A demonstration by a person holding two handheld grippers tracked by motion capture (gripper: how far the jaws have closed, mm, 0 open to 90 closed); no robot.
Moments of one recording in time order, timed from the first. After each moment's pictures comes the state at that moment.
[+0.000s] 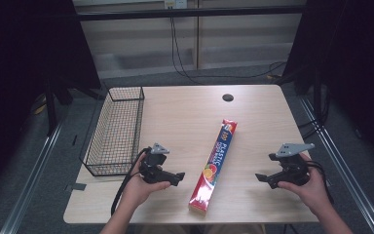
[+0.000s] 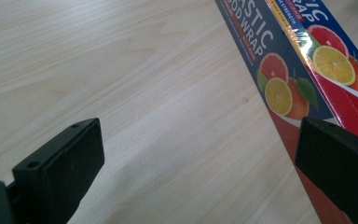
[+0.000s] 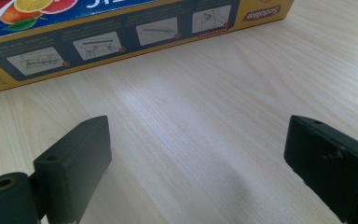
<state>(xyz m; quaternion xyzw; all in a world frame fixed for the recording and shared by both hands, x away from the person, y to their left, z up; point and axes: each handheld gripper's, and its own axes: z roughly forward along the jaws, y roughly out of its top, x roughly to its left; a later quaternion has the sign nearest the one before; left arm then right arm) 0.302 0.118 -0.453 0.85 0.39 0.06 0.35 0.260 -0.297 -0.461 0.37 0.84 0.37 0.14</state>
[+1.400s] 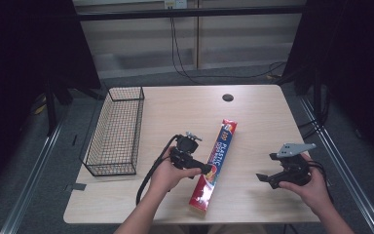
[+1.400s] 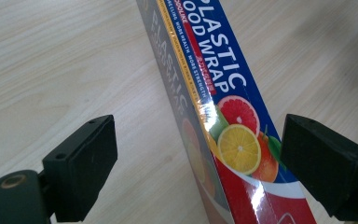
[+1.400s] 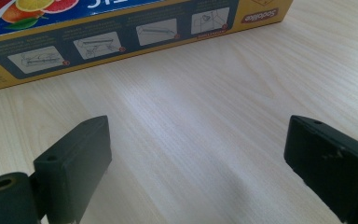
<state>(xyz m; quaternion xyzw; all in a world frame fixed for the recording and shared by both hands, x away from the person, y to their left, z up) 0.319 0.033 -0.421 0.88 0.37 0.00 0.31 0.259 -0.299 -0.459 0.37 0.84 0.37 0.14</state>
